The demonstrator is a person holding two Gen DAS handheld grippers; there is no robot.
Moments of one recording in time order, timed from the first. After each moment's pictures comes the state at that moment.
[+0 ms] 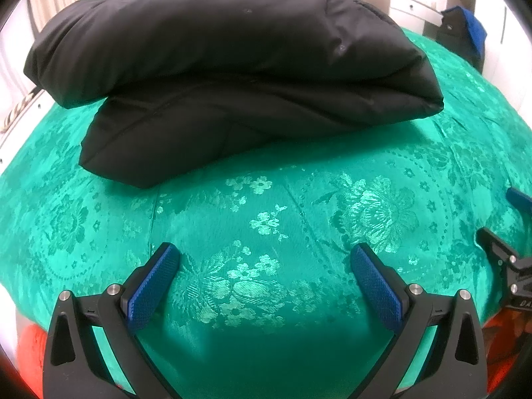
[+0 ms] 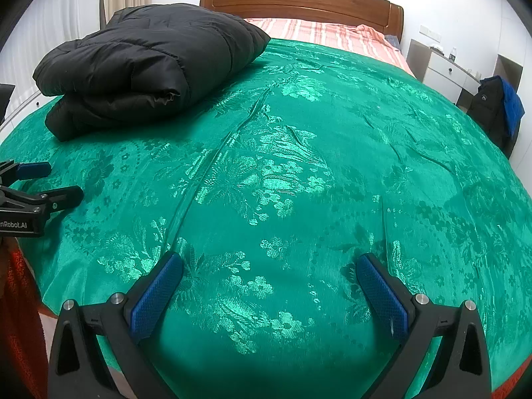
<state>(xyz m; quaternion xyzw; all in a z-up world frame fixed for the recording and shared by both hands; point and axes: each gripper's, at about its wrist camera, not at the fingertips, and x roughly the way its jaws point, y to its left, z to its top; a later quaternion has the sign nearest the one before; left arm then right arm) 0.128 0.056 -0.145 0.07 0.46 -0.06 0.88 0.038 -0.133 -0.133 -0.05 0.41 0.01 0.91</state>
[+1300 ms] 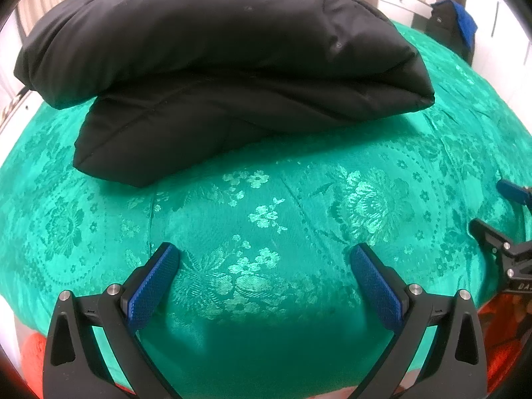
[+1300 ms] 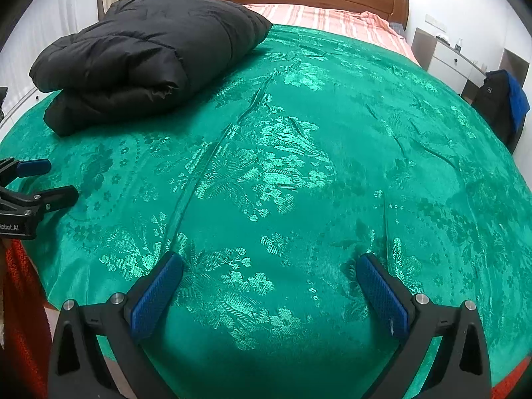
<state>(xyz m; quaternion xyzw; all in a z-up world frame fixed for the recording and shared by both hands) 0.129 0.065 -0.143 0.07 0.48 -0.09 0.87 0.050 -0.134 -0.131 -0.04 0.45 0.02 0.89</state>
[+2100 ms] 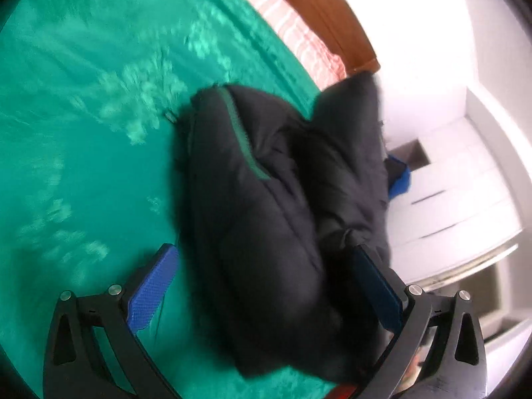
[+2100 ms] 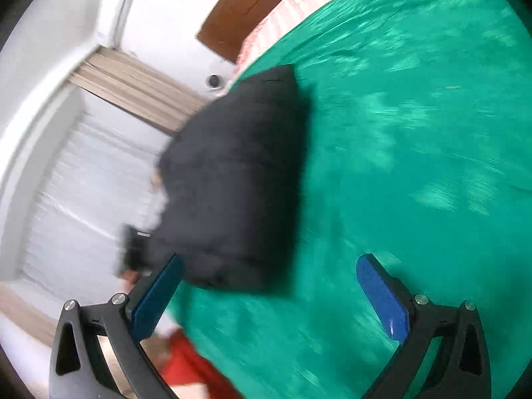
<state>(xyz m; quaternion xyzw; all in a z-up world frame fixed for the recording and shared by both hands) 0.305 0.305 -0.115 -0.38 0.46 -0.24 0.76 0.186 -0.207 -0.077 0.37 0.42 0.25 0.79</state>
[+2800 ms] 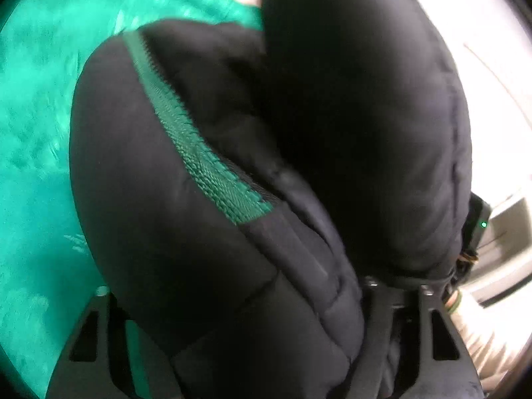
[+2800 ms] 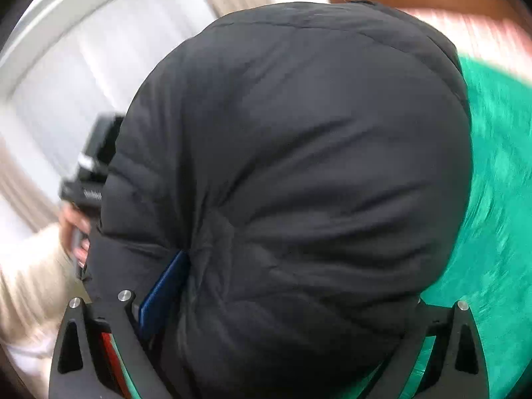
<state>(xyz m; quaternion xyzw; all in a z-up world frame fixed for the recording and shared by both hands) 0.325 0.224 -0.089 -0.22 0.48 -0.26 0.81 0.301 -0.002 -0.061 0.01 0.40 0.37 0.84</state>
